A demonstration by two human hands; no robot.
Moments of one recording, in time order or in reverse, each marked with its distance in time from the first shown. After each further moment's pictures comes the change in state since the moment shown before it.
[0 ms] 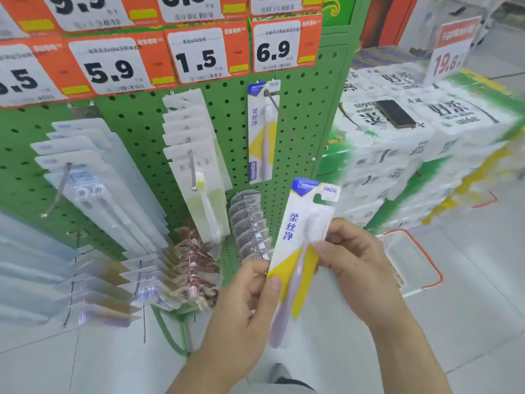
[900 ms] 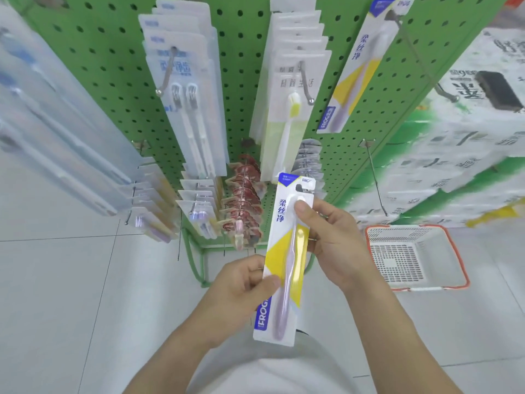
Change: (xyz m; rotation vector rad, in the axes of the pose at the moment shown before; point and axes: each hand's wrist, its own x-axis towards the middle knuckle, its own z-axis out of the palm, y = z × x) left_hand -0.067 -0.055 -0.061 -0.244 0.012 -0.520; right_hand 0.002 0.066 0.083 -0.006 -0.018 0.485
